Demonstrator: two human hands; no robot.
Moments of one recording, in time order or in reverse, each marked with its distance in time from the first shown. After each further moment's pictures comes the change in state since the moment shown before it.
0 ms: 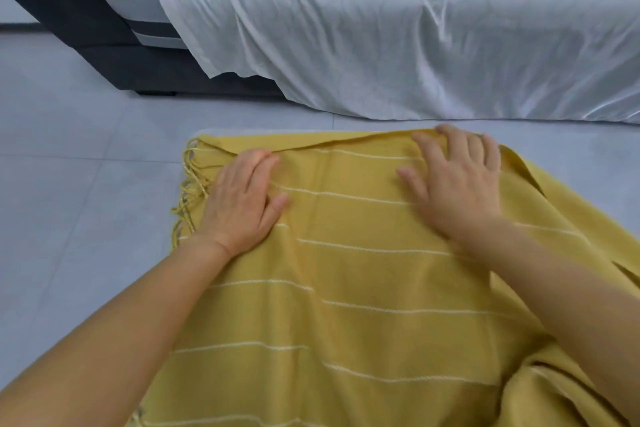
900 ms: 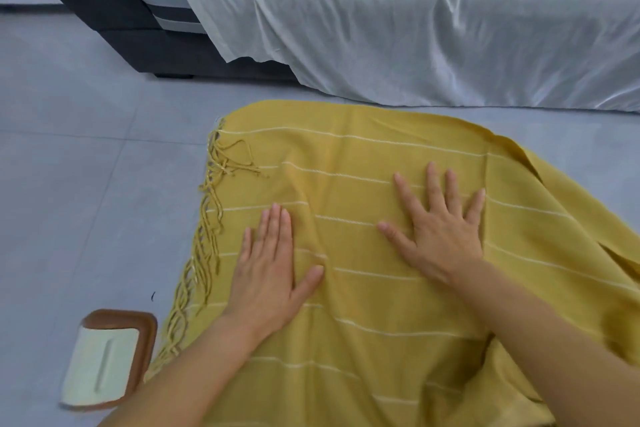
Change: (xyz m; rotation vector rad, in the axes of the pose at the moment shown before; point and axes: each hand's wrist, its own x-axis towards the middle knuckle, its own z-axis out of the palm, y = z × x) left_hand -0.113 0.073 -0.016 -0.055 -0.352 -0.281; right_hand -0.074 -0.030 -0.012 0.005 -0.492 -0.002
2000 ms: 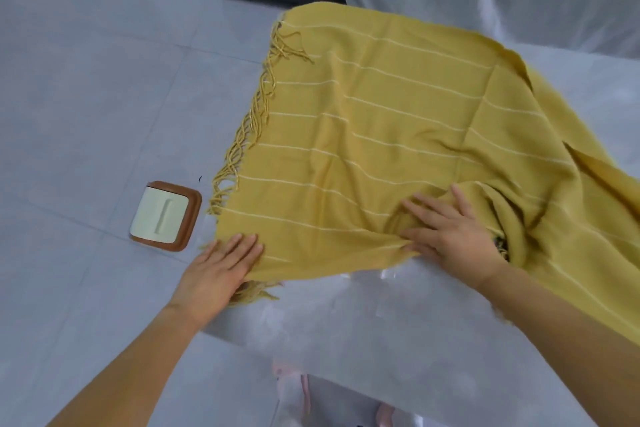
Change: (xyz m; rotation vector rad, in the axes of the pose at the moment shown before) left_hand -0.279 -0.036 0.024 0.276 -0.256 0.035; right_hand -0.195 0.045 0.024 0.060 0.289 -0.771
